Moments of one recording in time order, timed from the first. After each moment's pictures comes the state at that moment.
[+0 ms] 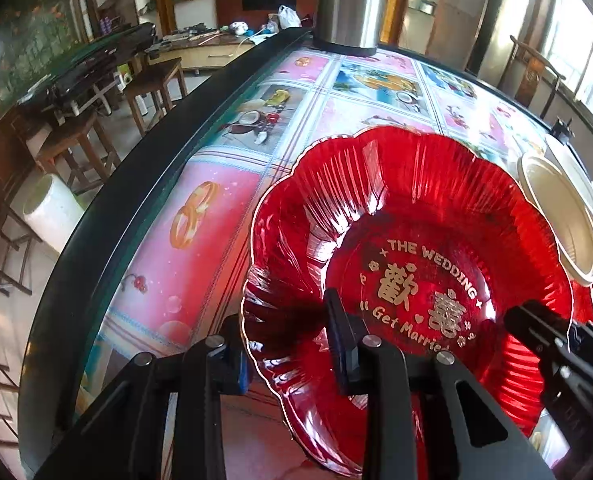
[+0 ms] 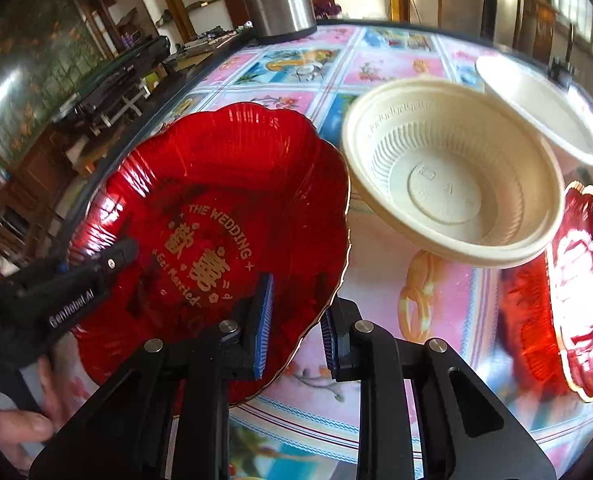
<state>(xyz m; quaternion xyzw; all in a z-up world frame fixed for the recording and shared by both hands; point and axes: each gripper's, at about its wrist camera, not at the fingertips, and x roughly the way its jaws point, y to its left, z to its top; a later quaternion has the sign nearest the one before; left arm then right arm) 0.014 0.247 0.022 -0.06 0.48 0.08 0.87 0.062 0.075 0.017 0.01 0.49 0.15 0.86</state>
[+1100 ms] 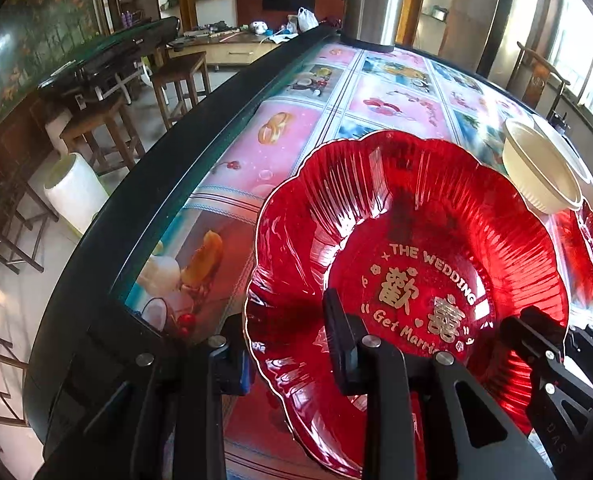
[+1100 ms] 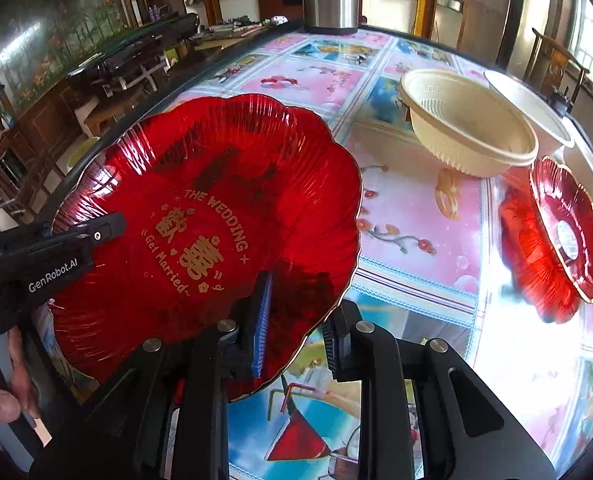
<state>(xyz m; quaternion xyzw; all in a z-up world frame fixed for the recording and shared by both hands) -0.060 0.263 0.018 -0.07 0.48 0.10 0.87 -0.035 0.097 0.015 -0.05 0.48 0.17 0.86</state>
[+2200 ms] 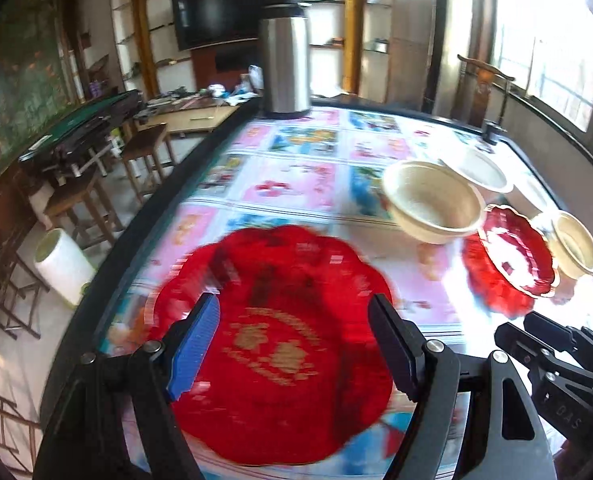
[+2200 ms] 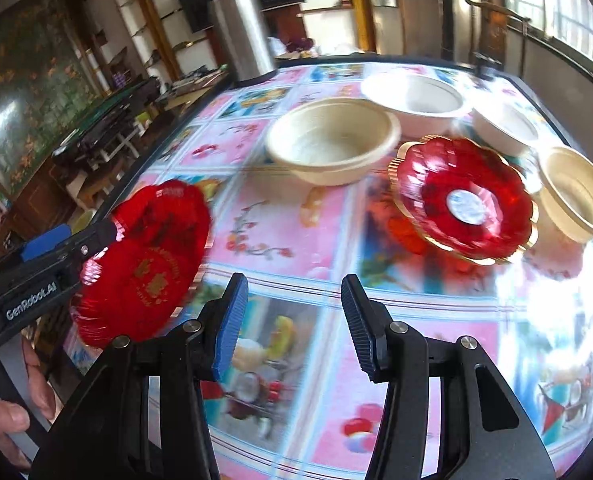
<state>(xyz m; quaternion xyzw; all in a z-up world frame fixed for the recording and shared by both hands) -0.076 0.155 0.093 -0.01 0.40 0.04 0.92 -0.063 -0.025 0.069 0.07 0.44 0.11 0.89</state>
